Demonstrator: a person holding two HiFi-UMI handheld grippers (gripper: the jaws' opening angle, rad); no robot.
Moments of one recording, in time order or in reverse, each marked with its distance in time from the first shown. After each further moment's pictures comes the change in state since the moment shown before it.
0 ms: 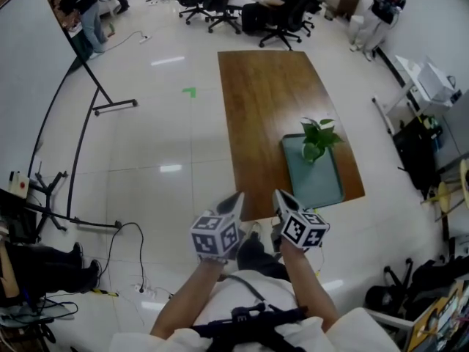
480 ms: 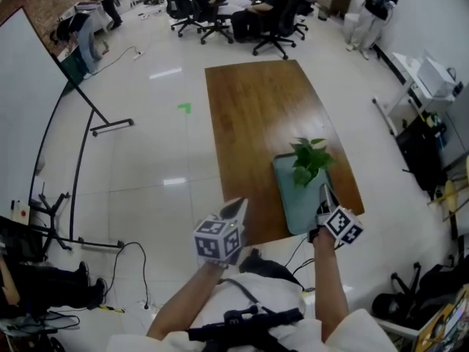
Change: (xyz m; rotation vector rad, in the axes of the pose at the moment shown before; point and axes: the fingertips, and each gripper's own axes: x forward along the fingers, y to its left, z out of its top) left arm 0.111 -0.028 0.035 0.087 0.070 -0.038; right arm -0.025 -0.209 0.137 0.215 -0.267 -0.214
